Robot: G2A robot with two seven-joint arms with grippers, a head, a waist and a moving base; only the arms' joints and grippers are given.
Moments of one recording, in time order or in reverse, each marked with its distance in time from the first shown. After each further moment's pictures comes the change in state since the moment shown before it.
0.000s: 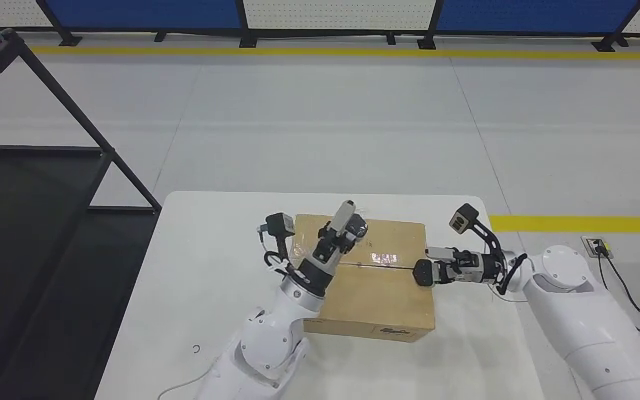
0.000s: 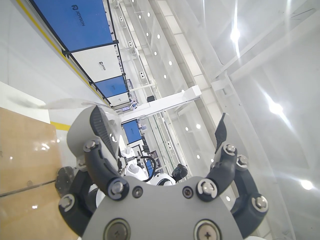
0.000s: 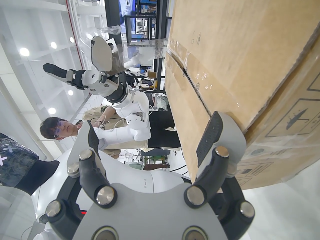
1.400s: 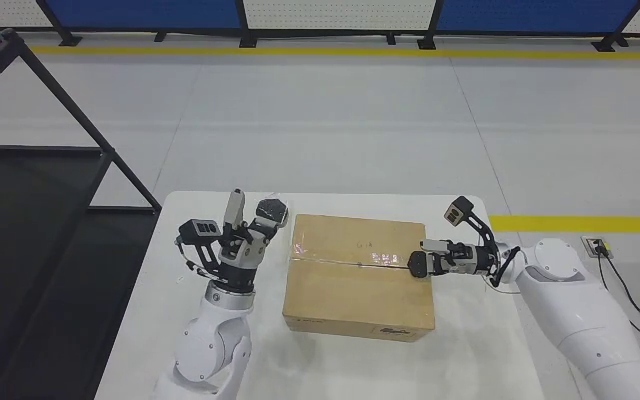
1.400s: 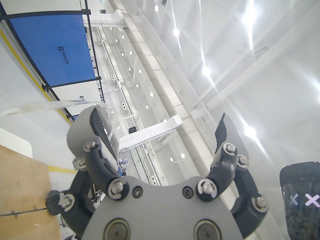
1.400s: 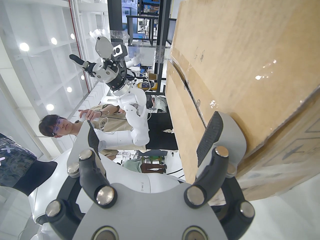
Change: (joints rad) left arm 0.150 0.067 -0.264 -0.161 -0.192 -0.079 -0.024; right arm 0.080 -0.016 -0.091 0.080 0.047 -0.061 -0.010
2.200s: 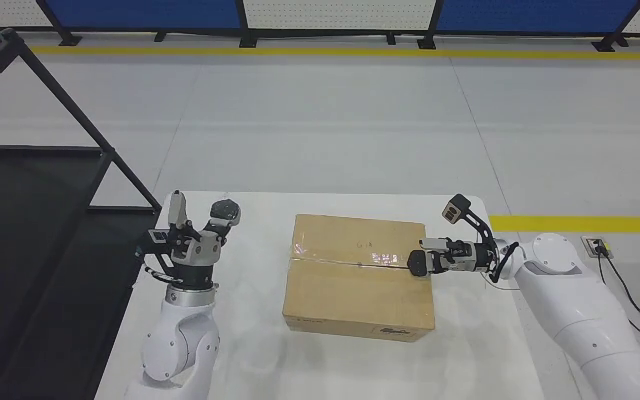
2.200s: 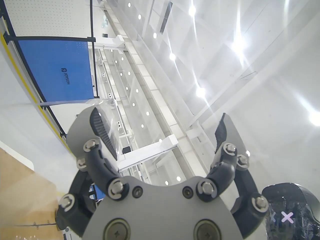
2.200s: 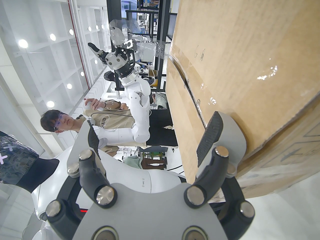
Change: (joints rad) left arm 0.040 0.024 -0.160 0.036 -0.152 -0.033 -0.040; right arm 0.068 -0.025 -0.059 0.092 0.036 -0.023 0.052
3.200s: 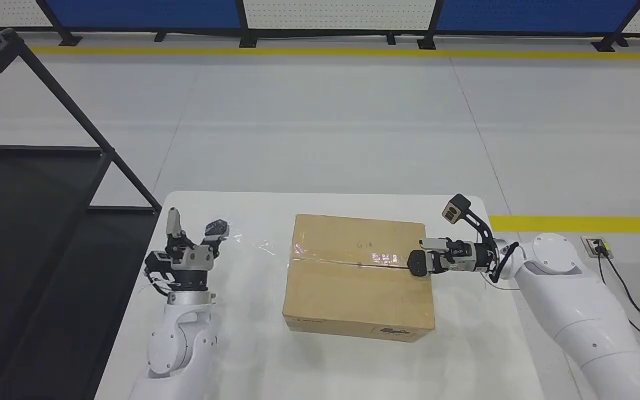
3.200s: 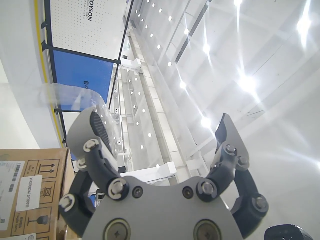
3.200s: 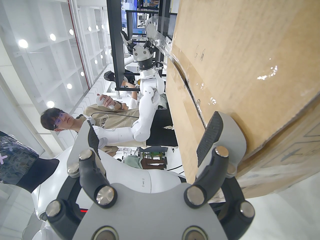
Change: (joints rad) left arm -0.037 0.006 -0.040 0.267 -0.160 -0.020 0.007; right arm 0.000 0.000 0.000 0.000 0.000 0.000 0.000
